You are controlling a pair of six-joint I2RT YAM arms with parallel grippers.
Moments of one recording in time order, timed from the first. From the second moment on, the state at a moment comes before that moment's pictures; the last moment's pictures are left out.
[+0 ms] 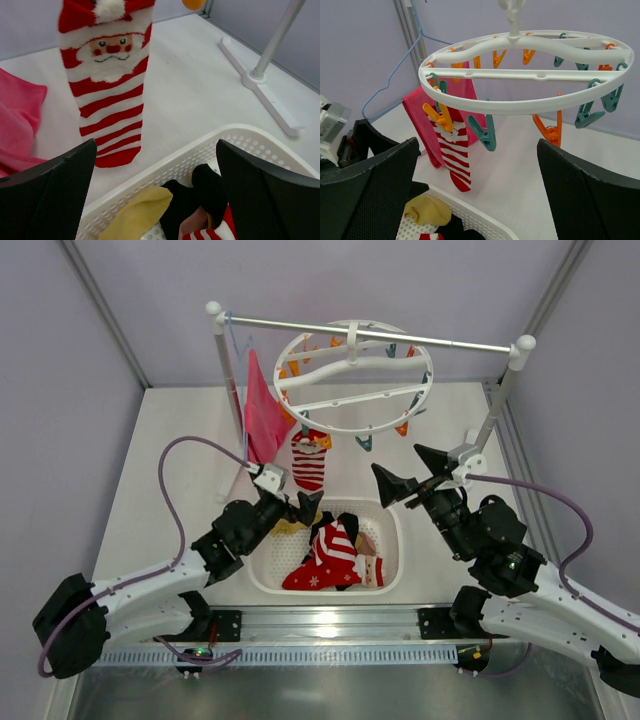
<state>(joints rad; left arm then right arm) -0.88 0.96 0.43 0.55 -0.27 -0.11 1.00 0.63 0.75 0.15 0.49 -0.02</state>
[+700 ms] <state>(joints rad) -0.78 1.30 0.52 0.82 -0.21 -0.07 0.99 0.59 0.73 0.15 0.48 -0.02</state>
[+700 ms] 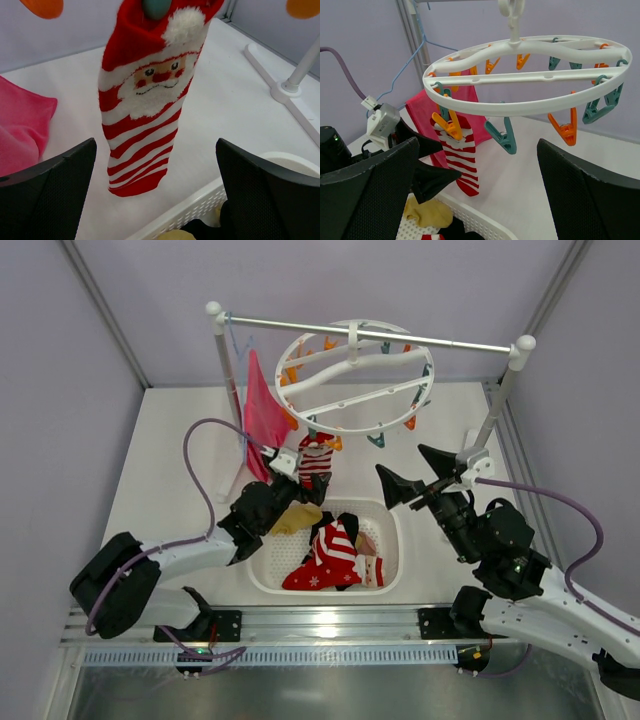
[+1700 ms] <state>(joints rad) -1.23 1.45 0.43 1.24 -0.35 0.15 0.99 0.91 0.97 0.03 0.42 -0.05</state>
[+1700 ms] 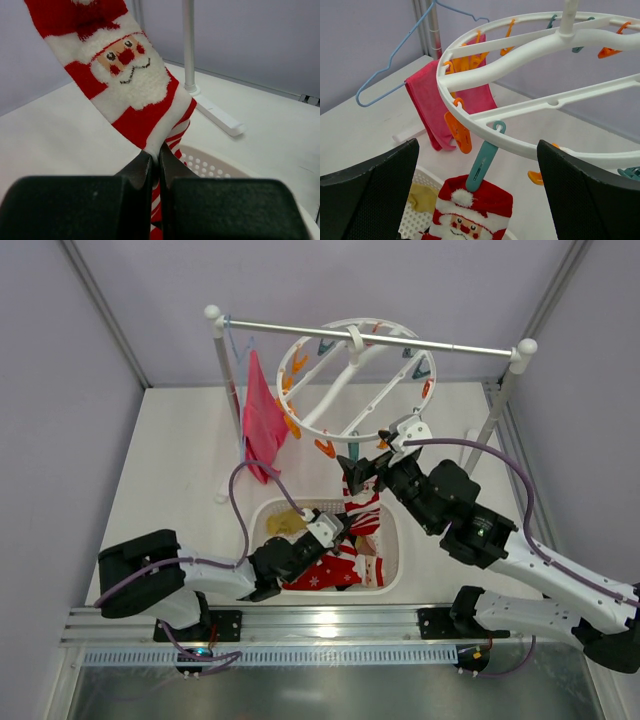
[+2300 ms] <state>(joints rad) -1.33 1.61 0.61 1.18 -0.57 0.28 1.00 1.01 1.05 -0.17 0.52 -0.01</state>
